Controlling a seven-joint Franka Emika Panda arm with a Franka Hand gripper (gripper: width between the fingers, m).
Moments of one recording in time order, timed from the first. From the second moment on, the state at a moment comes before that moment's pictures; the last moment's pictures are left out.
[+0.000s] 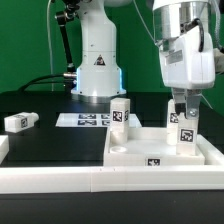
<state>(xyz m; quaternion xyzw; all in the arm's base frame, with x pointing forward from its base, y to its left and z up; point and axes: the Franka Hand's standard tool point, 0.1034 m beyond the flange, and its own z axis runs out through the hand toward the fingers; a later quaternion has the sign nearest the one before) 0.594 0.102 0.090 -0.68 0.73 -0.03 0.09</state>
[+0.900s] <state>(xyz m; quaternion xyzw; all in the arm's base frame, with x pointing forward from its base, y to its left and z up) 0.581 0.073 0.096 -0.78 0.62 -0.03 0.08</state>
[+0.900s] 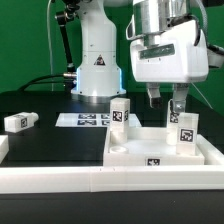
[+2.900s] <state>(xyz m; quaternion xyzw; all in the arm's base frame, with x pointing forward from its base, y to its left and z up) 0.510 -0.086 0.090 -0.98 0.21 -0.06 0.03</state>
